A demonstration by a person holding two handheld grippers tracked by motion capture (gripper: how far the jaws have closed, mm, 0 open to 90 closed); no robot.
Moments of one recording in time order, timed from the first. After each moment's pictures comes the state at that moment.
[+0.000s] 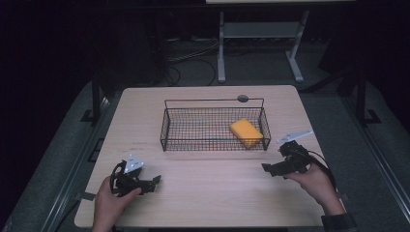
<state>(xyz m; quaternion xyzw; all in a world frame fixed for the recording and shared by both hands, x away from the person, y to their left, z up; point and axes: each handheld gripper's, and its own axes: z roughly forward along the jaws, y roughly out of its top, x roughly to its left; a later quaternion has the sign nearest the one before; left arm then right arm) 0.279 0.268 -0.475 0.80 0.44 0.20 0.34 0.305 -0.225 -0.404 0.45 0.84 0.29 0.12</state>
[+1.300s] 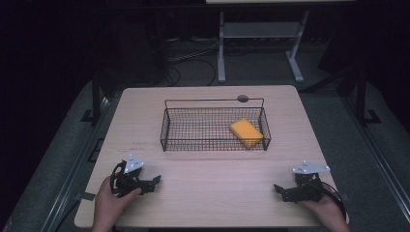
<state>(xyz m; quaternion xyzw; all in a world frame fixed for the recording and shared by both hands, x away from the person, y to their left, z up) 0.279 0.268 -0.475 0.80 0.44 0.20 0.34 0.256 -0.270 -0.483 0.45 0.81 0.34 0.17</state>
